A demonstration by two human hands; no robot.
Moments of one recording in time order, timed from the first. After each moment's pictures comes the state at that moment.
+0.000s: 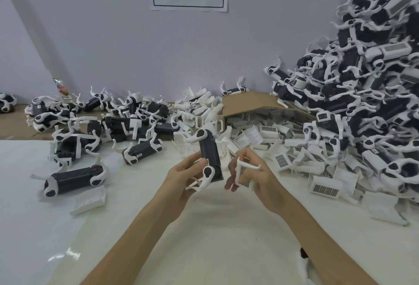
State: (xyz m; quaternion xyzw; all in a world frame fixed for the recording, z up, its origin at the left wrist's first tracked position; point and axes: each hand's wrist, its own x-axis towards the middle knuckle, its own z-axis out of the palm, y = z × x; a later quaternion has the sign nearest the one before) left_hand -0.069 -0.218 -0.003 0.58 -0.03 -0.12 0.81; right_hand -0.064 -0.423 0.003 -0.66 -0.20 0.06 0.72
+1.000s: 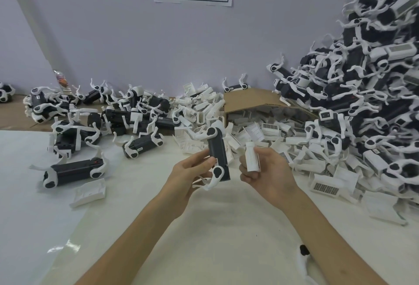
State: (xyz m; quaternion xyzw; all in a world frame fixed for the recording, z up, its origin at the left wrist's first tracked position) left_hand -0.074 -0.223 -0.002 0.61 -0.03 -0.11 0.79; right_hand -0.063 -0.425 0.012 -0.50 -0.04 0.10 0.86
